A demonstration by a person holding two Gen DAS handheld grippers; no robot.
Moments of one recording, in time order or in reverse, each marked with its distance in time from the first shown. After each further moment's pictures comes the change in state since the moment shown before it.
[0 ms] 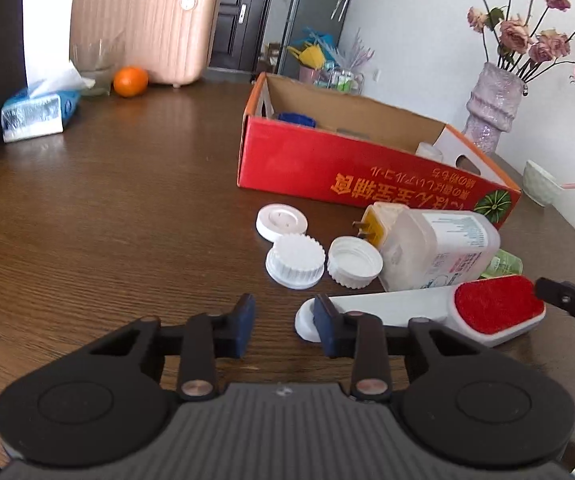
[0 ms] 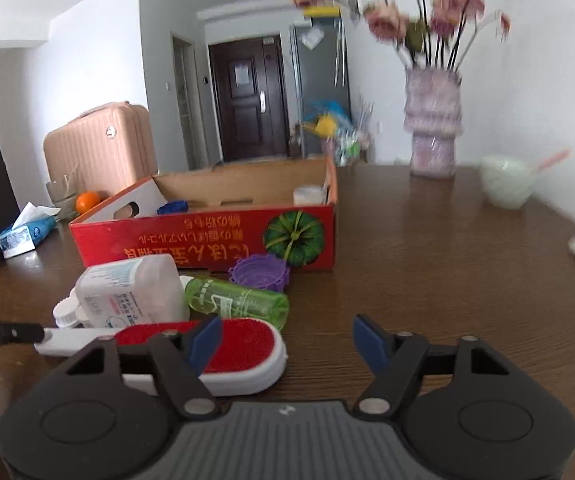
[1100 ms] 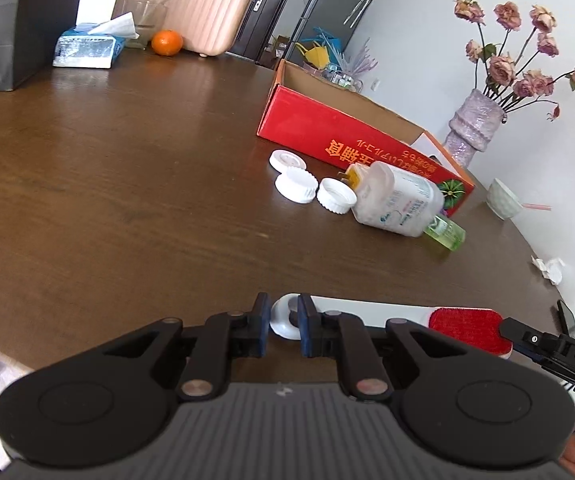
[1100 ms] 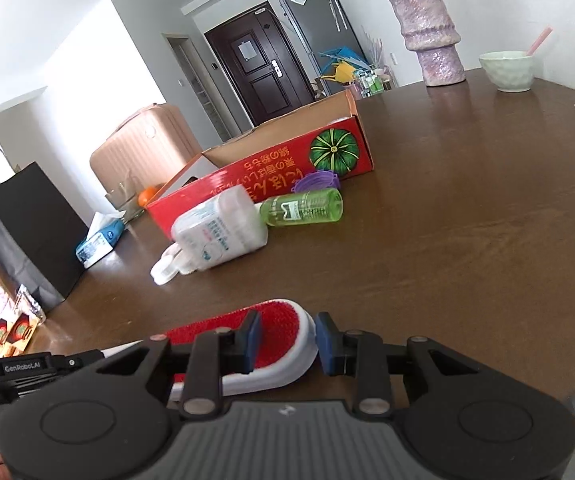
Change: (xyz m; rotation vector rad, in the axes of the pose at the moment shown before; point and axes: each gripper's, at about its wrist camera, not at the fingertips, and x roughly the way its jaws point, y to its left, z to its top) left arm -0.089 0.023 -0.068 -0.164 -0.002 -0.092; right arm -0.079 0.001 -0.058 0.238 0.092 0.203
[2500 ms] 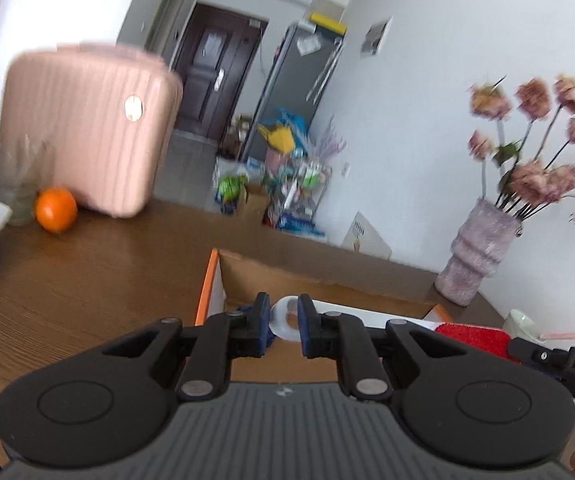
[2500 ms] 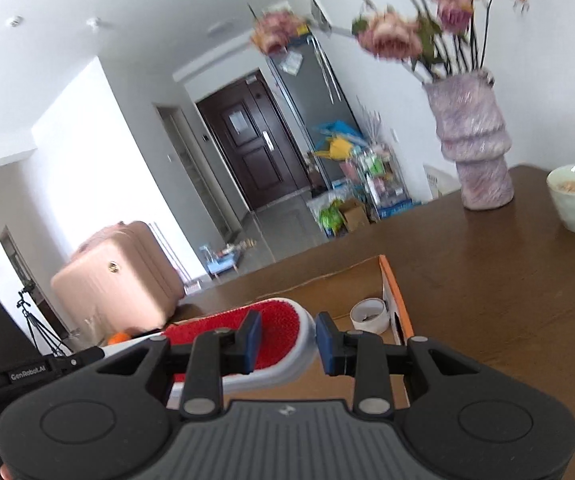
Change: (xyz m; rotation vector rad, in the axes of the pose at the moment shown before) left arm 0.180 -0.044 0.246 0.095 -0.207 -0.071; right arm 0.153 0.008 0.225 0.027 -0.201 -0.025
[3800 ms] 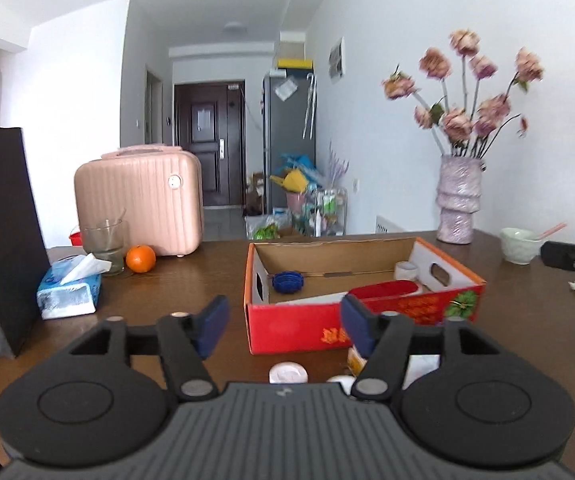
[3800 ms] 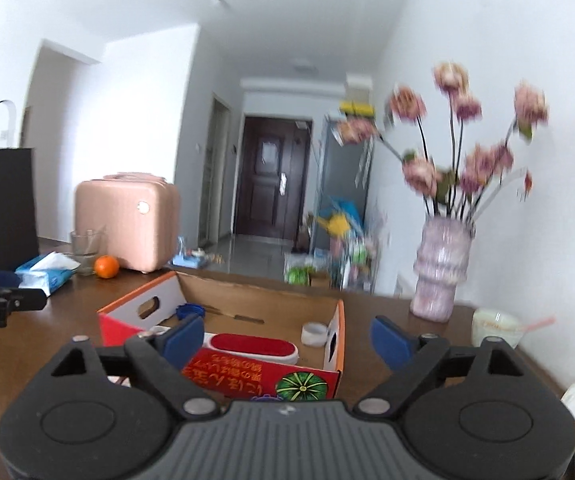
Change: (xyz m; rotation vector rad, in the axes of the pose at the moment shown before) left arm -0.214 -0.056 -0.126 0.327 -0.200 0.148; right arm -0.179 0.060 -0.090 -0.566 -0.198 -0.123
